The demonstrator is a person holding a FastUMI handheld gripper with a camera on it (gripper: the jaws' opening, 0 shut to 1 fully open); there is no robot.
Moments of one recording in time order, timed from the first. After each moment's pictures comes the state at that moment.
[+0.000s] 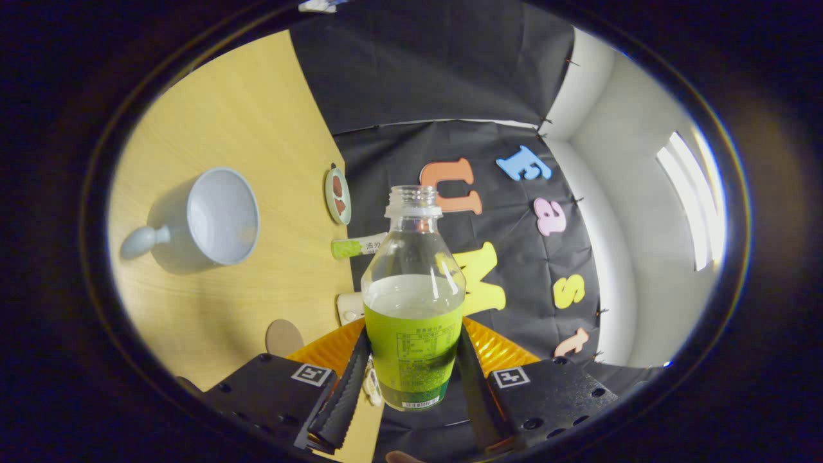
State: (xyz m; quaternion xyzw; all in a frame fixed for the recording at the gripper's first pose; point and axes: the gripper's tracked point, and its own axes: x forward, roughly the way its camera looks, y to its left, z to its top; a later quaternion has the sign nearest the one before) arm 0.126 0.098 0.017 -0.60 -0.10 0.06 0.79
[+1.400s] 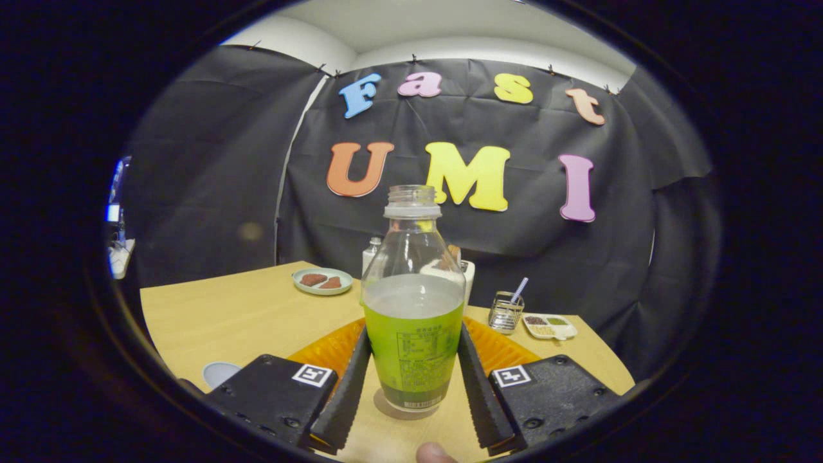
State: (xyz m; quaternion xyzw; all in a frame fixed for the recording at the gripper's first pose) arm 0.205 0.084 0.000 -0.08 0.08 0.17 0.98
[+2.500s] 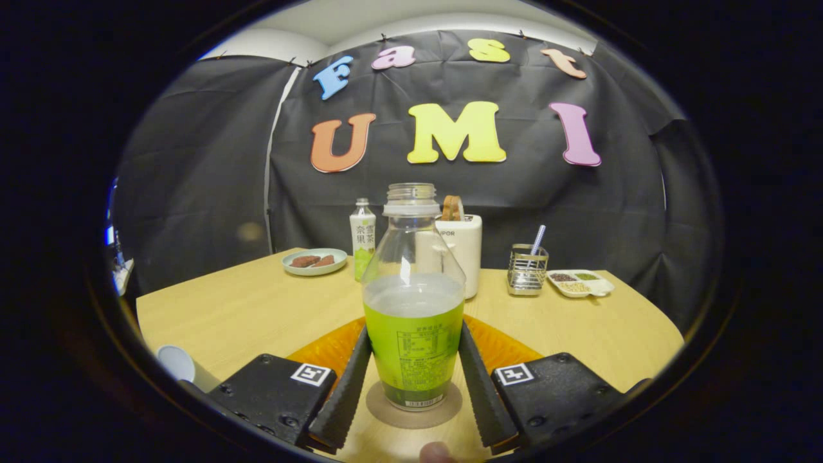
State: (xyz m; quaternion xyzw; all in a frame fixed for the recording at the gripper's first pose) arm 0.263 0.095 -0.083 -0.03 0.13 0.18 0.98
